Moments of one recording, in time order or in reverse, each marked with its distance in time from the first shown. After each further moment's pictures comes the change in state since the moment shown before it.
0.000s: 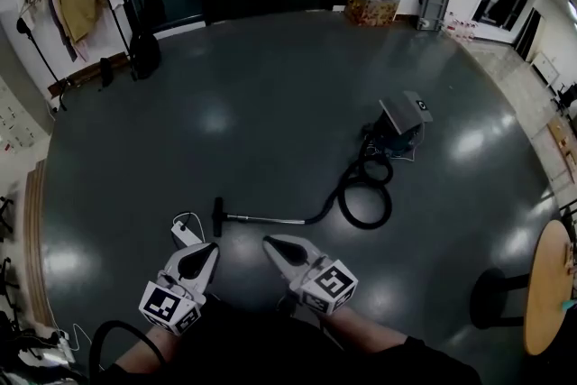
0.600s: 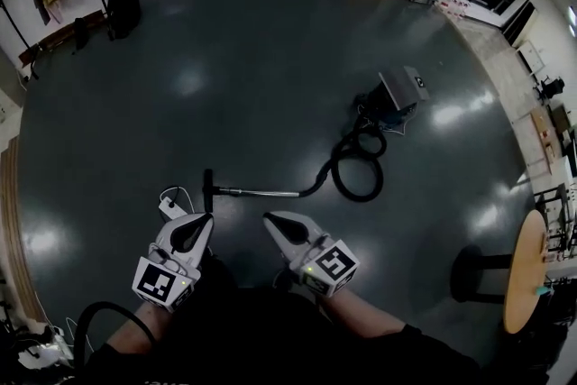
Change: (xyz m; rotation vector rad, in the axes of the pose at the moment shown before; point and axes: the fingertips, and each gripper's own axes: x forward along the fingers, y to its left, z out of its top) left arm 0.009 0.128 -0.008 0.013 -0.002 -0.068; right arm 0.111 -0.009 -0.018 -0.007 0.108 -0.087
